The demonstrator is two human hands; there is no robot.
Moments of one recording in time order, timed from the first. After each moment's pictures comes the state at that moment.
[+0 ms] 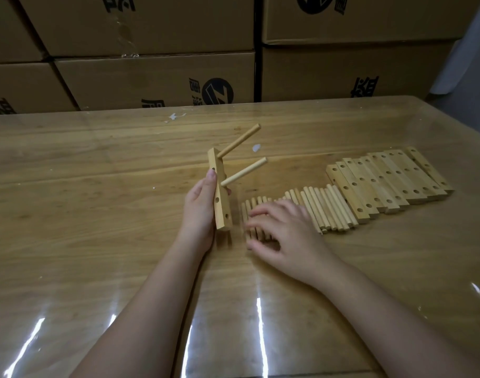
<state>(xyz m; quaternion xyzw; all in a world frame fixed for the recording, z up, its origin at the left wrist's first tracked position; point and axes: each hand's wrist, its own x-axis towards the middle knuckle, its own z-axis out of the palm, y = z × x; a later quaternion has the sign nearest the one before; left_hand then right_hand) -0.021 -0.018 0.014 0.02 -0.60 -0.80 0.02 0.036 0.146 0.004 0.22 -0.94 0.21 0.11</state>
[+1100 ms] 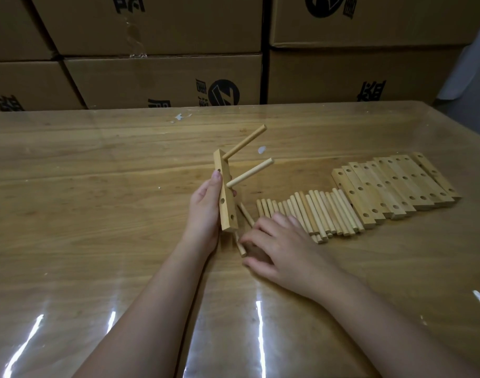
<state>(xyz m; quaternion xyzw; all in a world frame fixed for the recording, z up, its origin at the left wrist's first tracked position) -0.022 -0.020 0.013 0.01 -0.58 -0.82 0.01 0.042 0.132 0.005 0.28 -0.95 0.11 0.09</state>
